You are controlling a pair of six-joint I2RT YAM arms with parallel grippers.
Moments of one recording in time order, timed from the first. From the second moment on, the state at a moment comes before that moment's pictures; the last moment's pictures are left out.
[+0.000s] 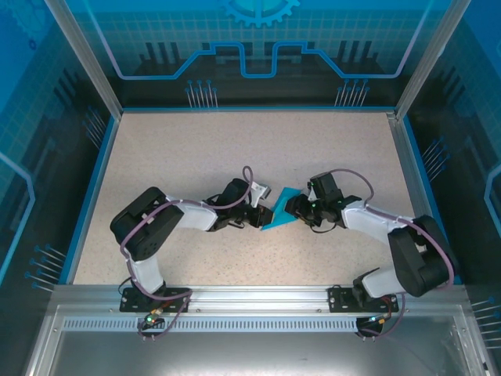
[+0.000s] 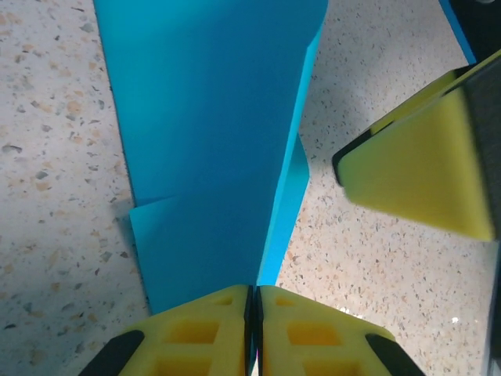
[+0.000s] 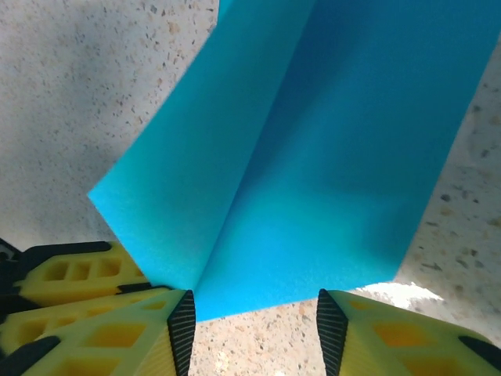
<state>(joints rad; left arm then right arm) -0.67 1.81 0.76 0.35 0.48 -0.47 0.42 1.44 0.65 -0.20 -0.36 0.87</state>
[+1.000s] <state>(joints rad) -0.61 1.89 0.81 0.33 0.58 -0.69 0.45 1.65 0.80 -0.21 -0.35 0.84</state>
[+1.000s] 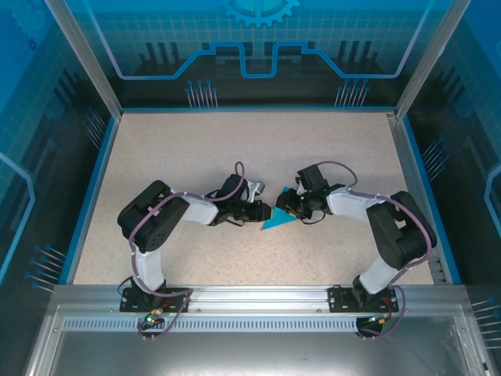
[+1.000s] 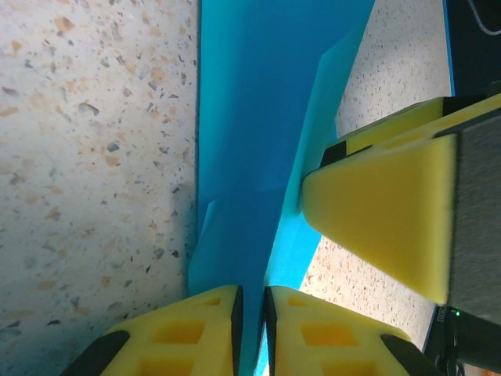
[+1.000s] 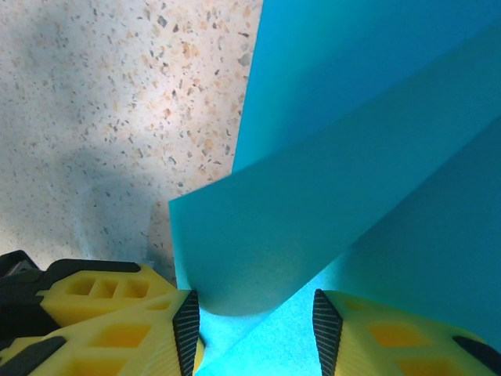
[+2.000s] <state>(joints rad) -0.57 1.82 0.83 0.21 0.57 -0.71 0.49 1.73 0.94 -0.41 -0.24 0.85</state>
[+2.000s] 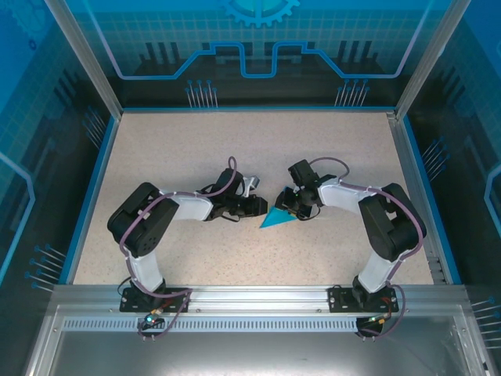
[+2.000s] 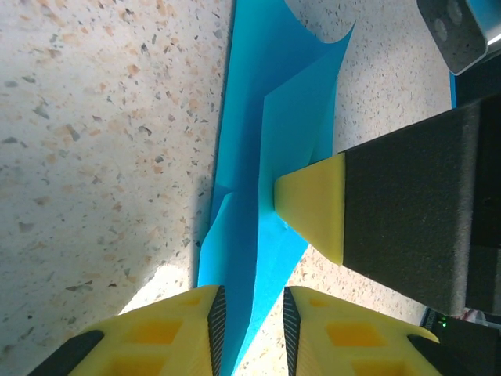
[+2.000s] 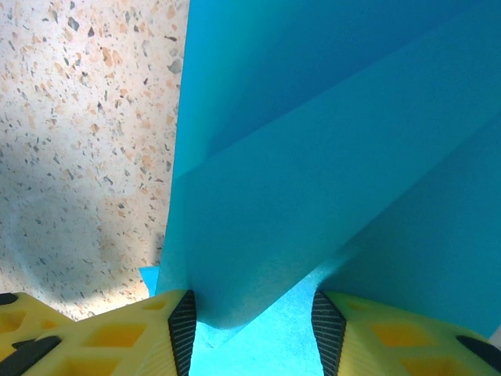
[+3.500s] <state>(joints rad) -0.58 1.91 0.90 0.19 0.70 -0.72 0.49 1.80 1.05 -0.54 -0.25 0.92</state>
